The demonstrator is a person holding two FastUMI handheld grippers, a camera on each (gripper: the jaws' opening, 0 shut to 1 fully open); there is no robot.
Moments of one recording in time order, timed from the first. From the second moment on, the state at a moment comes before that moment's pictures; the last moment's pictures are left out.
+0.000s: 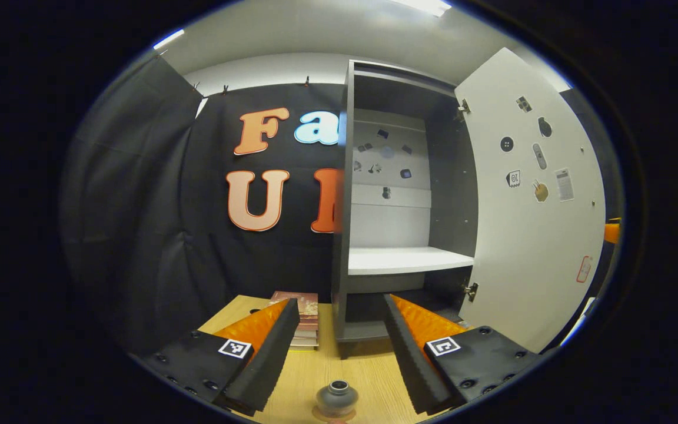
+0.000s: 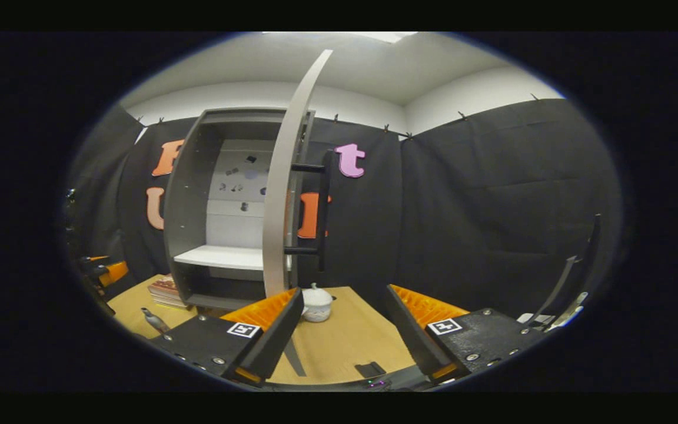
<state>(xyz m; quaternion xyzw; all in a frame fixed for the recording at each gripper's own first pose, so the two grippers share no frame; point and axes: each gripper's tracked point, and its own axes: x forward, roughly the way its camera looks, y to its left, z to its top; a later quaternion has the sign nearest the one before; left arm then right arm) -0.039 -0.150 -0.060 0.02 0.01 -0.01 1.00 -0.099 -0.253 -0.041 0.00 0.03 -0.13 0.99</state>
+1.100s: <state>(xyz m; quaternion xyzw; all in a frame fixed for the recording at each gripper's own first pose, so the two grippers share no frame) 0.045 -0.064 -0.060 0.00 0.00 -0.10 0.99 0.049 0.022 0.004 0.03 0.00 0.03 1.00</state>
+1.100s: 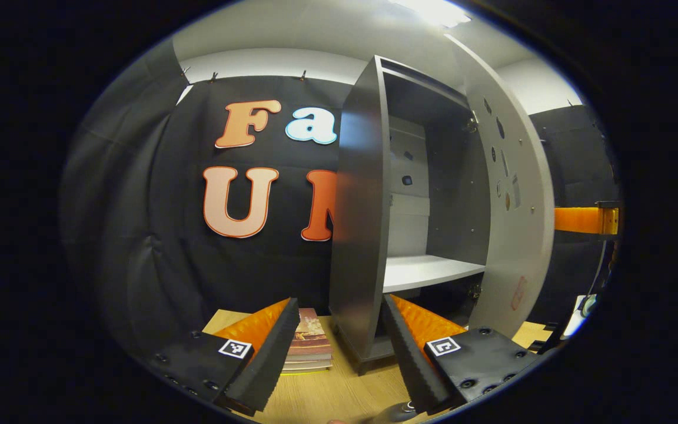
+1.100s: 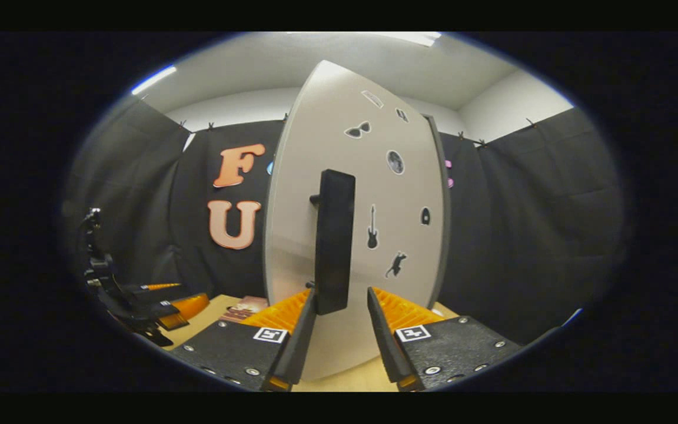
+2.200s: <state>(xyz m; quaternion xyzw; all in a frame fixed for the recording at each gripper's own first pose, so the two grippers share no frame) 0.062 -0.033 -0.052 0.00 0.00 0.02 1.00 0.130 0.059 -0.008 0.03 -0.01 0.14 0.99</state>
